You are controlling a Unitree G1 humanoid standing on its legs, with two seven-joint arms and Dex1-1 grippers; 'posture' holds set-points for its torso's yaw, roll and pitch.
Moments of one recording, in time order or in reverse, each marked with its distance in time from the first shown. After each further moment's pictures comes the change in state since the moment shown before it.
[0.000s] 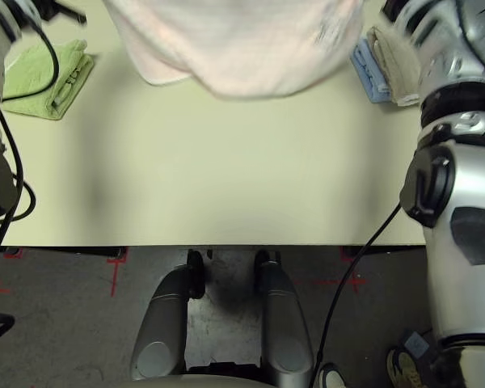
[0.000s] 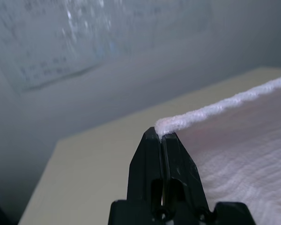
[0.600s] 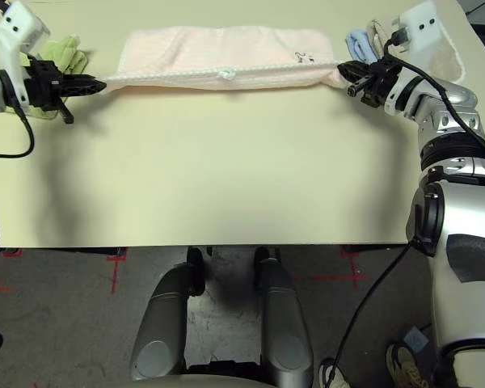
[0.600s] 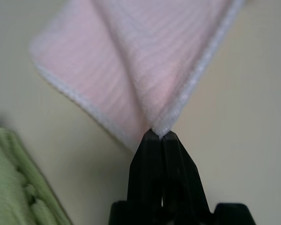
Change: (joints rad) left arm 0.361 0.231 -0.227 -0.232 0.080 0.383 -0.861; right arm 0.277 -0.112 0.208 -0.002 -0.156 0.249 0.630
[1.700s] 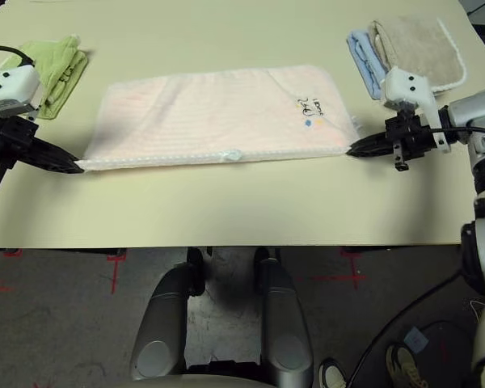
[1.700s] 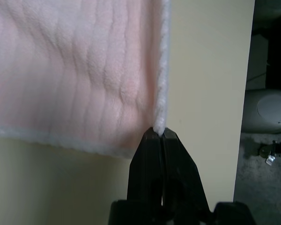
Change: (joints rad) left arm 0.199 0.477 -0.541 -0.635 -0.515 0.168 -0.216; right arm 0.232 -0.264 0.411 -0.380 0.152 0.019 0.503
